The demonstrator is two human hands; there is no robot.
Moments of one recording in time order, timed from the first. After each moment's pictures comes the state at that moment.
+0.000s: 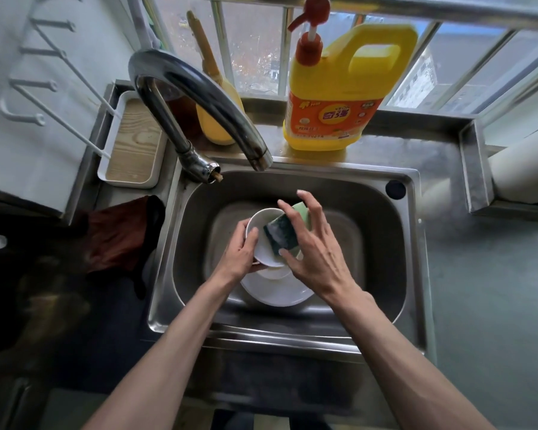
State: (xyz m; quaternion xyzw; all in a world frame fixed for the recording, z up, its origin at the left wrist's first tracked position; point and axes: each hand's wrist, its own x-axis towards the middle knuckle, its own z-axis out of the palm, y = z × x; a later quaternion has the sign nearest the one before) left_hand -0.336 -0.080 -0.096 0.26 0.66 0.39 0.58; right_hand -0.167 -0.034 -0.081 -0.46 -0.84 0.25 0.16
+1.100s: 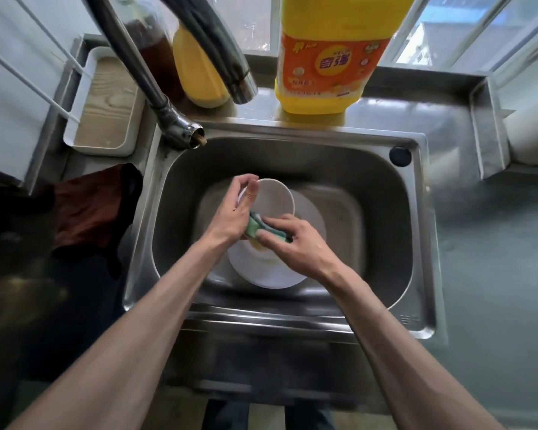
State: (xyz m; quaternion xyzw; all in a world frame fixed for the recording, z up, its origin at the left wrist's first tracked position) left_hand -0.338 -0.059 -0.115 0.37 0.69 0.35 0.51; right_hand -0.172 -0.052 -0.109 -0.51 -0.68 0.53 0.09
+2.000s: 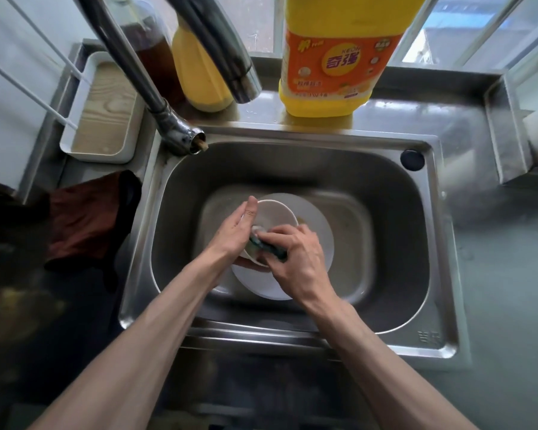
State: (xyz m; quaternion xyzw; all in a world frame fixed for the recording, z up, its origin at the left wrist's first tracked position) left_hand -0.337 -0.071 -0.117 0.23 0.69 0.32 0.60; right_hand -0.189 -0.071 -0.132 -0.51 -0.77 0.33 0.17
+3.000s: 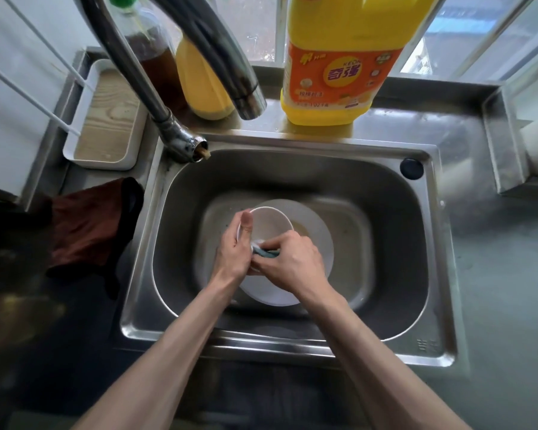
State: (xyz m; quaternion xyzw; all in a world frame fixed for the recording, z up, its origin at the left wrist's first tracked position) left_hand -0.324 -0.085 -0.138 0.31 0.72 0.41 0.47; right_hand -0.205 -0.056 -0.112 -0.60 -0.68 0.41 0.01
